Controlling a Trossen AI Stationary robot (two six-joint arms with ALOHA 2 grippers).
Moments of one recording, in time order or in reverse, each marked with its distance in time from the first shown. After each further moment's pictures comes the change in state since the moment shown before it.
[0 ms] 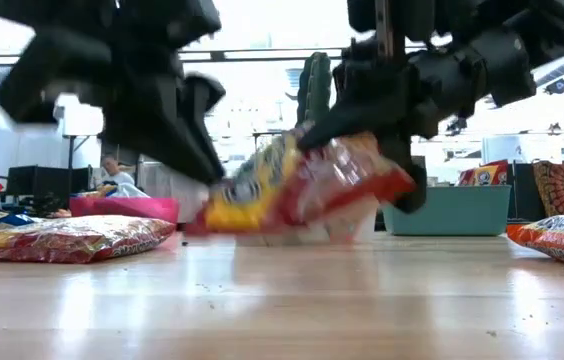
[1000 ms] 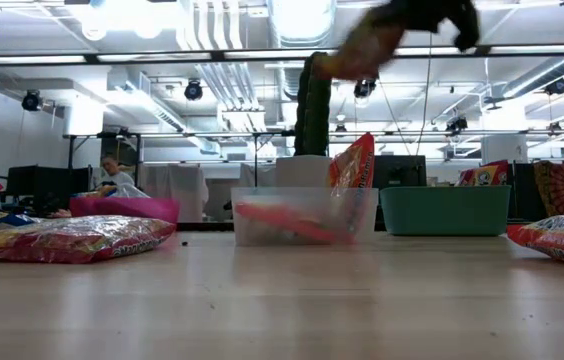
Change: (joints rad) left arm -0.002 -0.639 -0.108 0.000 -0.357 0.300; right arm 0.057 -0.575 0.004 -0.330 1.184 -0.545
